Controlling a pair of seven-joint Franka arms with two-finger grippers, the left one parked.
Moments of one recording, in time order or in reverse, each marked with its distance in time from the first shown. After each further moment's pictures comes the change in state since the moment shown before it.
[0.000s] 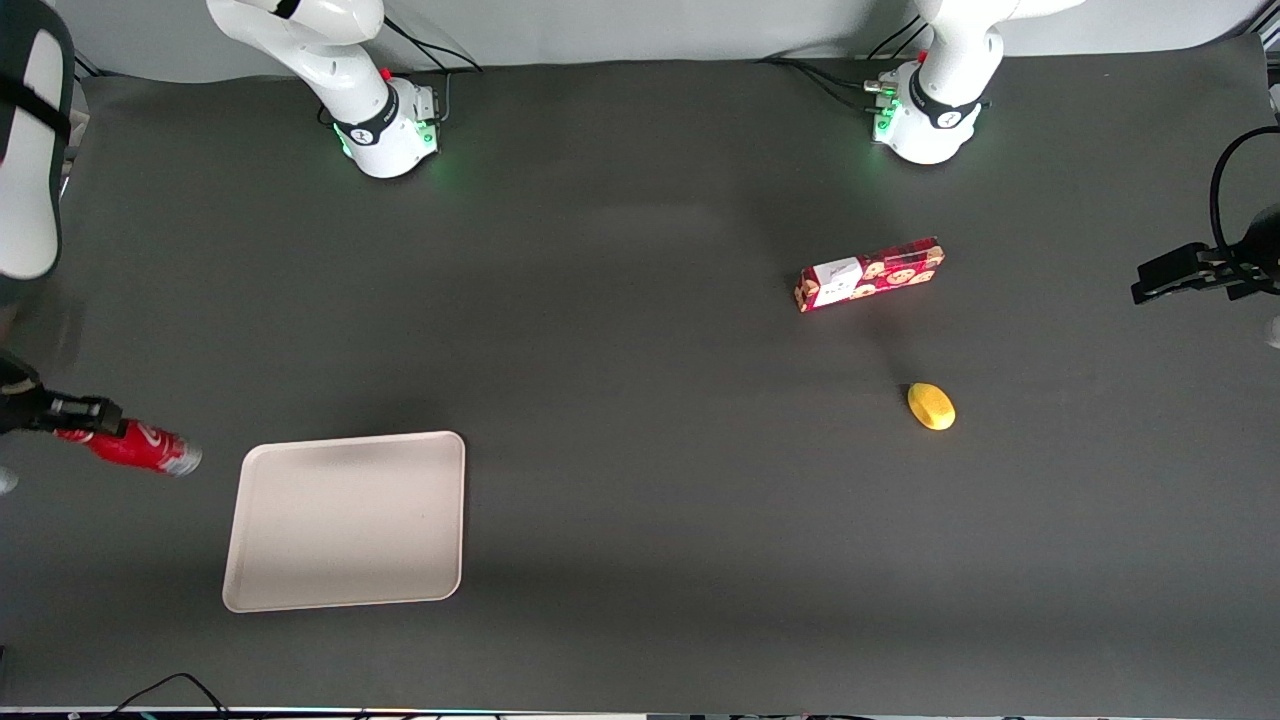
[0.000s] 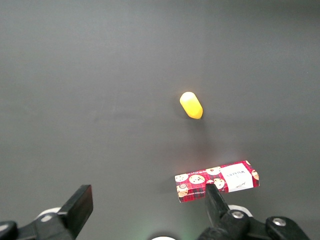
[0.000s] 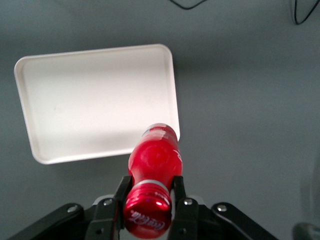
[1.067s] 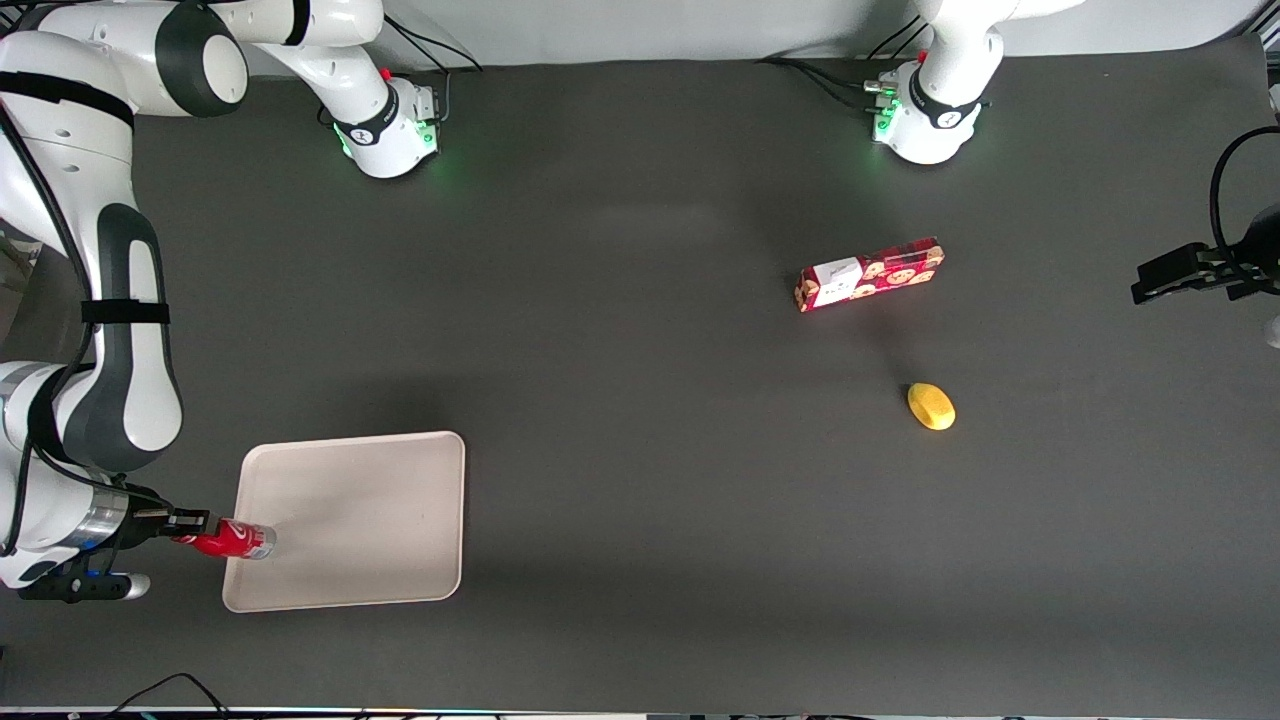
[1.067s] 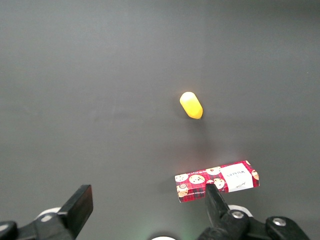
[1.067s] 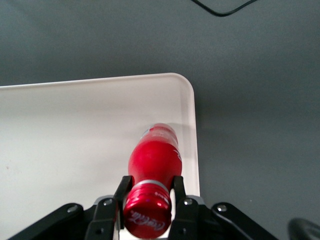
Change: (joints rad) arm -0.041 0.360 0.002 0.064 0.096 0.323 -0.074
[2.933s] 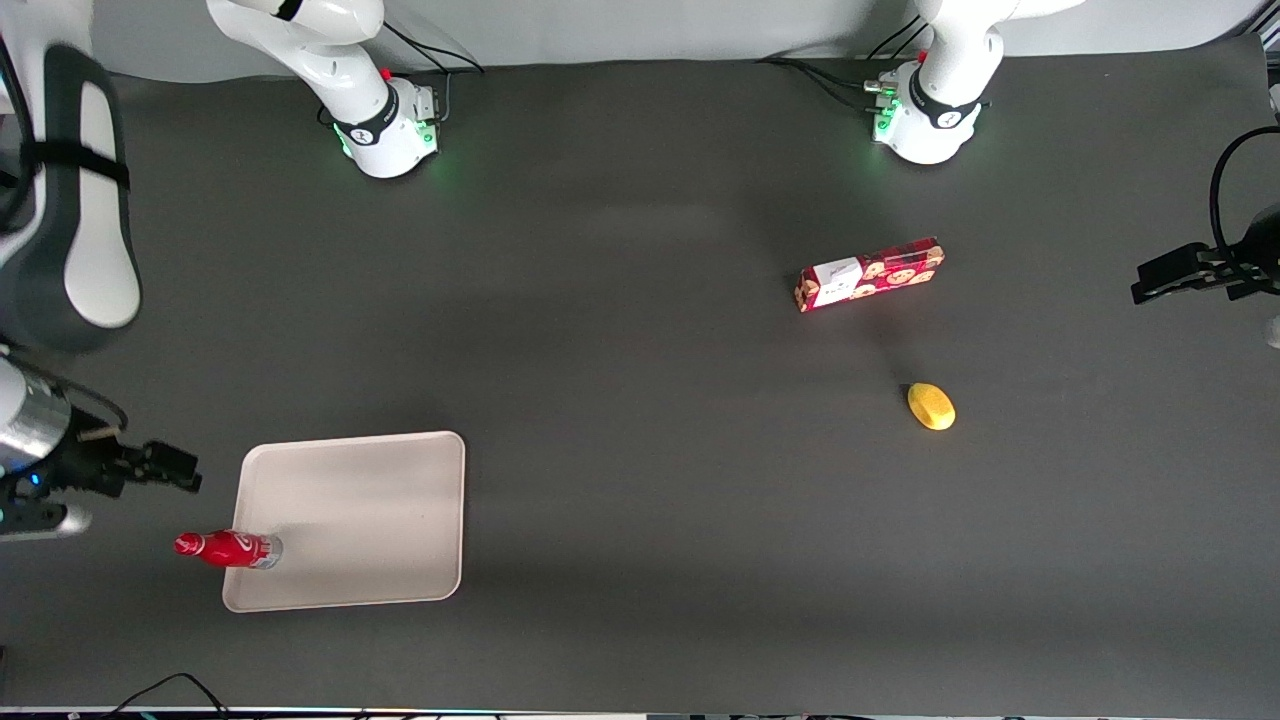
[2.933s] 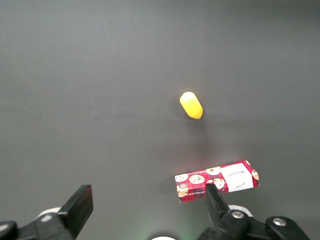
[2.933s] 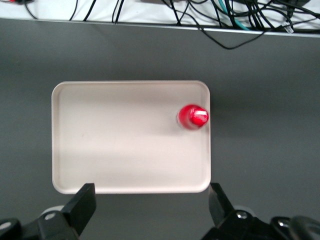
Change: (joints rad) arm 0.066 -0.405 0.010 -0.277 -0.002 -0.013 -0.001
